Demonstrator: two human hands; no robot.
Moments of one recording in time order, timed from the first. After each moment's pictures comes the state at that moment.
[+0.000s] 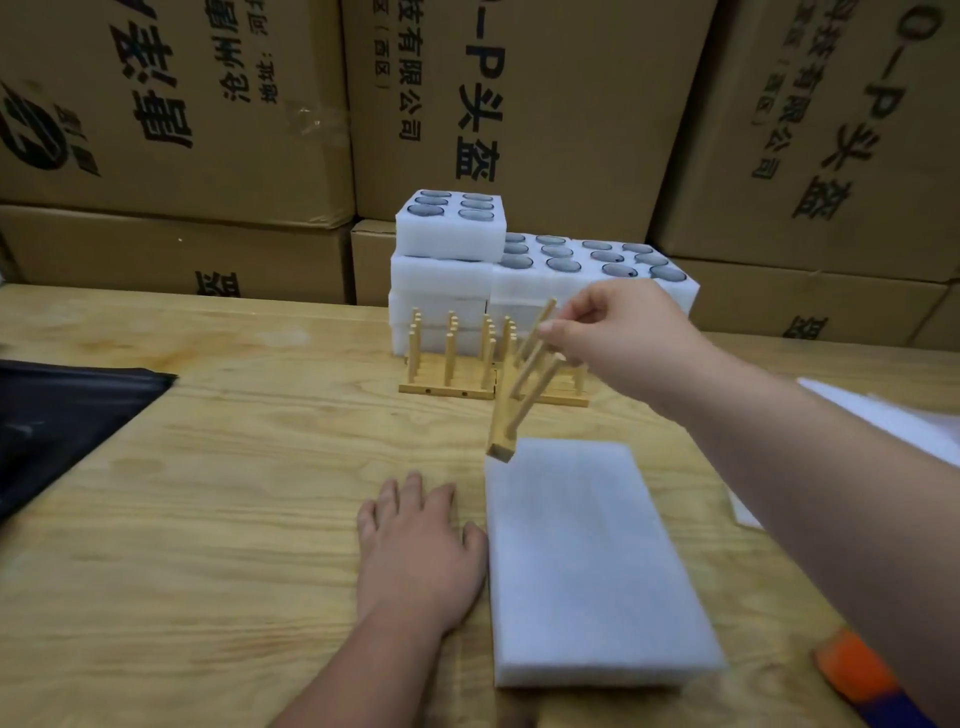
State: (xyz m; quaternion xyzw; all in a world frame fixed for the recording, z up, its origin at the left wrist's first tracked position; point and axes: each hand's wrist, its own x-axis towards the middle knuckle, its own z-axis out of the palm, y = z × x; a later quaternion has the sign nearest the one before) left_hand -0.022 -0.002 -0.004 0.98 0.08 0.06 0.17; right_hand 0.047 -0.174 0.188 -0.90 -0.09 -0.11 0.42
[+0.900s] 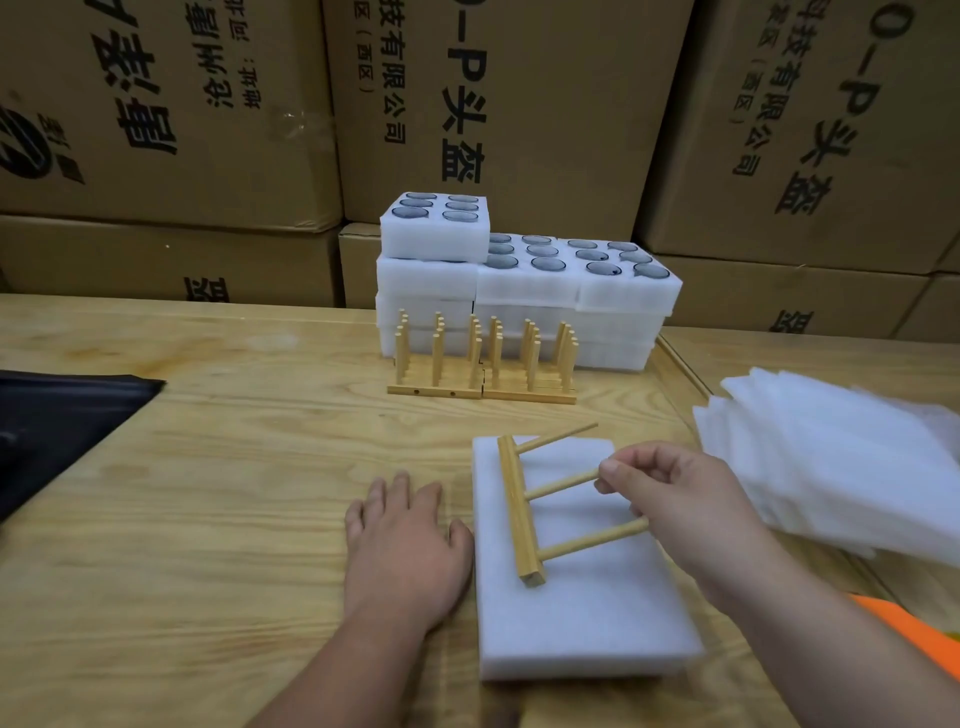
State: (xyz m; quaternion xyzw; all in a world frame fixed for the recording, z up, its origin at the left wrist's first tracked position) left_hand -0.022 -0.002 -0.003 0.98 0.09 0.05 0.17; right_hand -0.026 -0.237 0.085 -0.81 0.03 -0.06 0.58
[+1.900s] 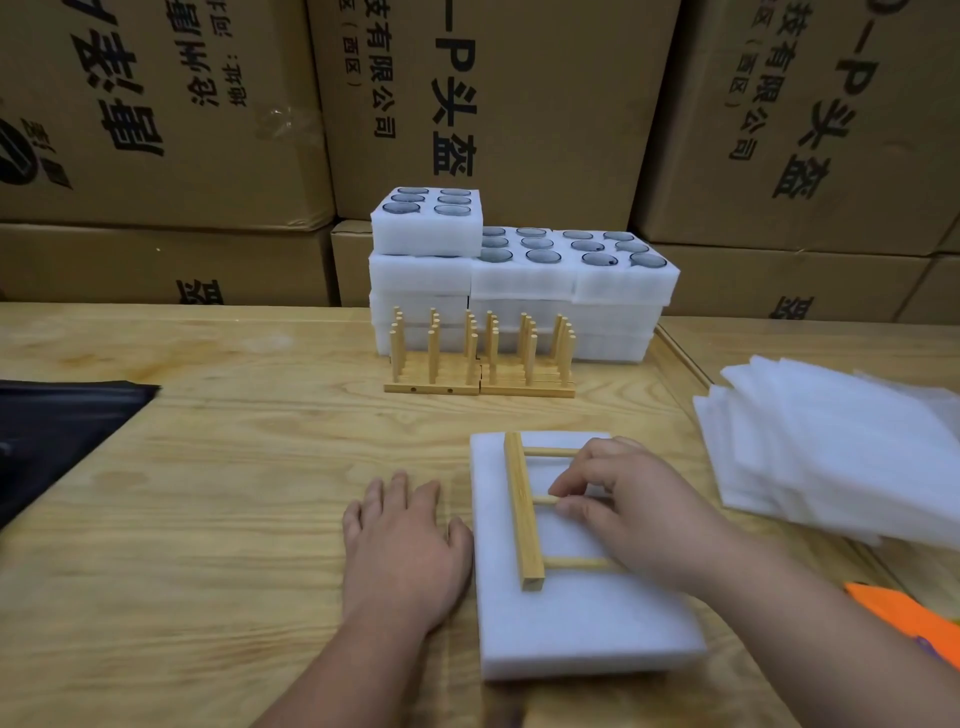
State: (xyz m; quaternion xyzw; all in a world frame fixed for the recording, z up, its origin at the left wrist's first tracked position) left_hand -0.022 -0.003 -0.002 0.98 0.09 0.05 0.18; right_hand -0.011 -0.233 0.074 -0.93 -0.23 -0.04 0.29
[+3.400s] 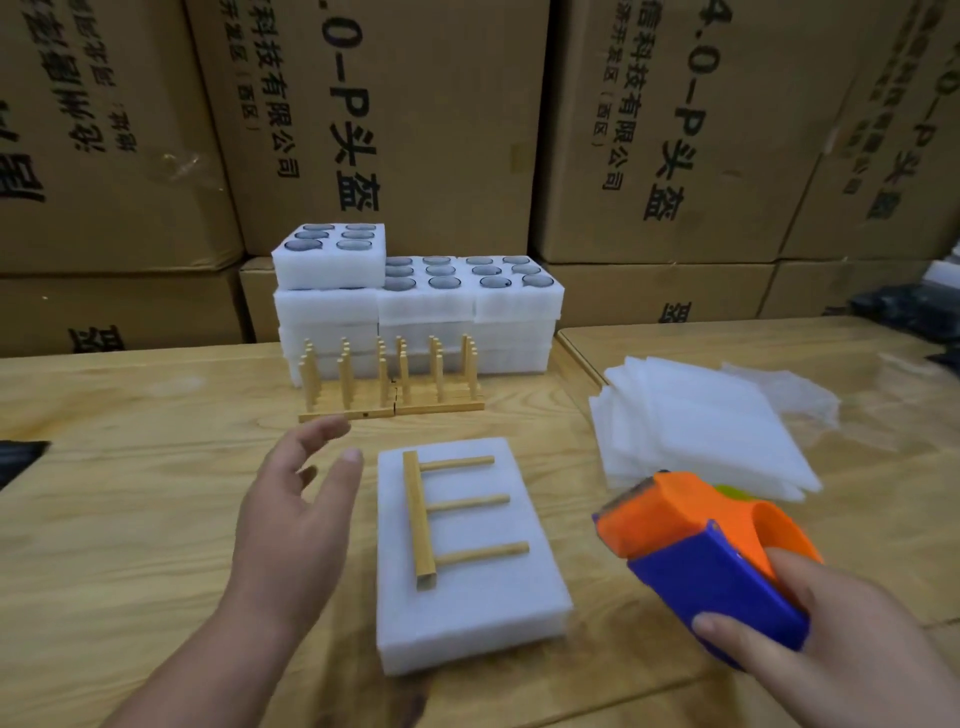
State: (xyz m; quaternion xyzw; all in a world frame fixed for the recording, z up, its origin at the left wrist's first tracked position) left_hand -0.062 -0.016 0.088 0.76 -0.02 0.25 0.60; right_hand -0.182 -0.359 0.110 -0.97 0.11 -0.10 0.20
